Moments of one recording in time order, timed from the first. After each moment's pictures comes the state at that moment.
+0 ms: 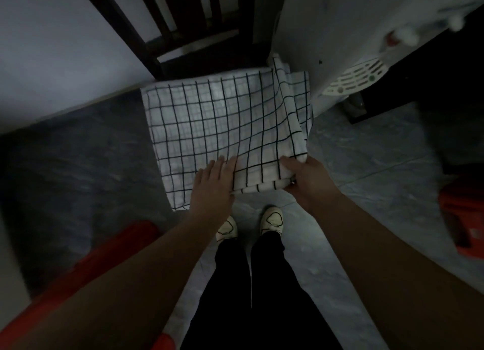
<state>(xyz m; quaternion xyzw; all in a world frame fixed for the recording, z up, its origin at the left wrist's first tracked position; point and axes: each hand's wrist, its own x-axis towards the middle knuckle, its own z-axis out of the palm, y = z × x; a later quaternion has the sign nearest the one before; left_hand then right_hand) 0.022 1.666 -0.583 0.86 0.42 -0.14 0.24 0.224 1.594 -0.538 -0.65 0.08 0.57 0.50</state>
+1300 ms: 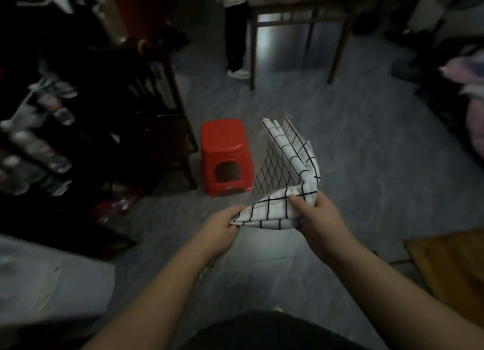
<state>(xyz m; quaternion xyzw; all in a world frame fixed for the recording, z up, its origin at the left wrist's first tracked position) 0.329 1.009 -0.196 0.87 -0.19 -0.25 0.39 0.251 0.804 -0.148 -0.59 0.26 -0.03 0.76</state>
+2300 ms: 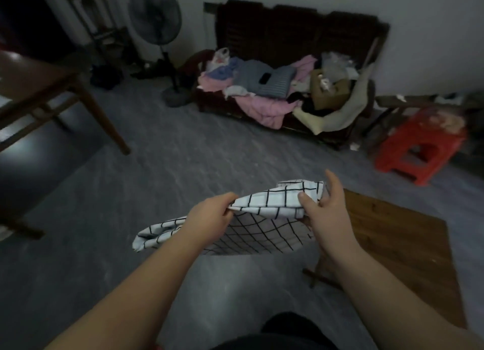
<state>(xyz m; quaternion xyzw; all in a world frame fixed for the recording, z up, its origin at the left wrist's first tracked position) 0.620 0.348 -0.149 0.69 -0.67 -0.23 0.13 0.378 0.334 -0.121 -0.47 0.60 -0.44 0.48</state>
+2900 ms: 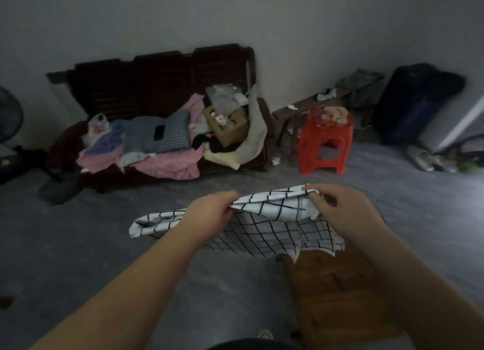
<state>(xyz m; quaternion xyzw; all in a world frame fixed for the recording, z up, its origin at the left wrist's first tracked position) 0.413 -0.050 -0.112 0.45 -0.88 -0.17 0.05 0.151 0.073 -0.081 -0.55 0.76 -0.27 0.21</state>
